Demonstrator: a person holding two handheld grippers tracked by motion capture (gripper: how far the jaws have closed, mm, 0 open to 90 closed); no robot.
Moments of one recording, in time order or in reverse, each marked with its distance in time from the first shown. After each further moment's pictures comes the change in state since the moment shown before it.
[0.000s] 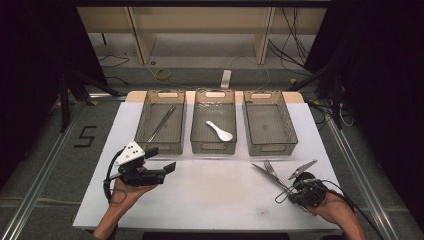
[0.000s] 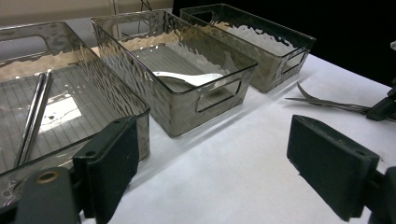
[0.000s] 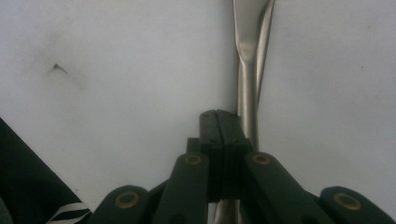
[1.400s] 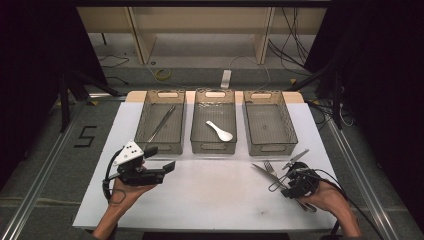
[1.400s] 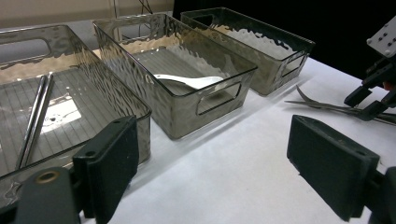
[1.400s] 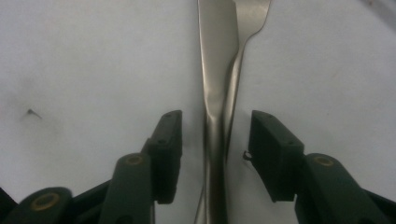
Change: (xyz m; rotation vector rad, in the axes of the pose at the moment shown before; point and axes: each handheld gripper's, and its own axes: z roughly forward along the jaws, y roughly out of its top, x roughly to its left) left arm 0.001 0.001 -0.002 -0.016 -0.005 -0.010; right arm -0.012 0.027 0.005 0.028 -0.017 0.009
